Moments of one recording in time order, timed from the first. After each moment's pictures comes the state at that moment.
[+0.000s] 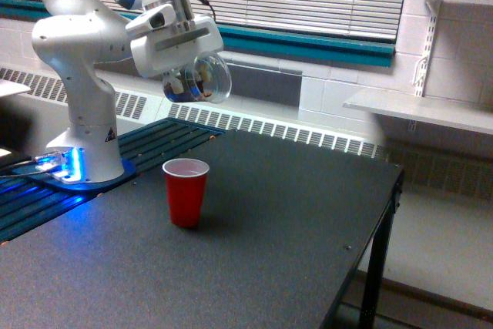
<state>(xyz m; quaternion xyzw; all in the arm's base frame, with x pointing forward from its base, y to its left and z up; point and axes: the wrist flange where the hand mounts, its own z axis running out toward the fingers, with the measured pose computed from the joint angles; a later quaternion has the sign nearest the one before) 0.291 -0.082 0.399 -0.85 0.49 -0.14 0.13</state>
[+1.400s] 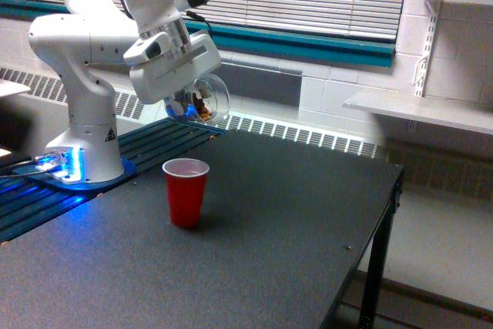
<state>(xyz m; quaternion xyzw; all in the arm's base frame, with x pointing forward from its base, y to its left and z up) 0.288 -0.082 0.348 -0.84 0.51 -0.10 0.18</state>
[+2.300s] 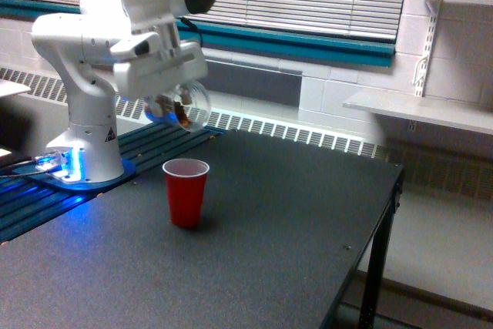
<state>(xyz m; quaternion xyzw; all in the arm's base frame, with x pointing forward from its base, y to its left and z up) 0.263 -0.101 0.354 -0.85 0.51 -0.08 0.09</state>
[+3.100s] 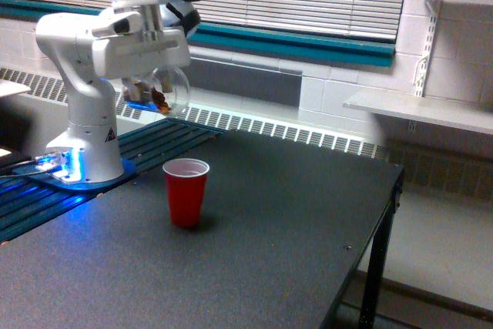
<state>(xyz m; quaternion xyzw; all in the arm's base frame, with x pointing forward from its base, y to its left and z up) 0.239 -0.102 0.373 -0.86 0.51 -0.09 0.05</state>
